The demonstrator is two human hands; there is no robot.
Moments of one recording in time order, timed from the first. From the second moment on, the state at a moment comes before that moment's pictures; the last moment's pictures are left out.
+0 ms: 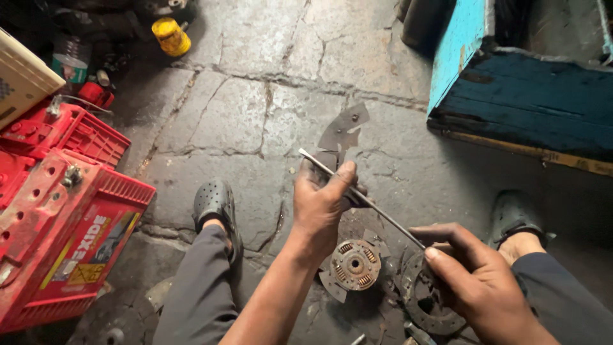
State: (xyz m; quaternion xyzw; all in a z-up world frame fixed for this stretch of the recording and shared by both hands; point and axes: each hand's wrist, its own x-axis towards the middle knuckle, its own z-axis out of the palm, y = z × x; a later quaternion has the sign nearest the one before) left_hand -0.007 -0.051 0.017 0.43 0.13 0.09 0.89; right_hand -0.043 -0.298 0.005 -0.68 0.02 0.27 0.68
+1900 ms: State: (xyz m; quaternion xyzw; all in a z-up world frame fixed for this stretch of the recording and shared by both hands) left_hand 0.024 0.099 -0.115 0.33 0.23 0.10 0.91; right_hand 0.003 -0.302 0.098 -0.33 -0.08 0.23 0.91
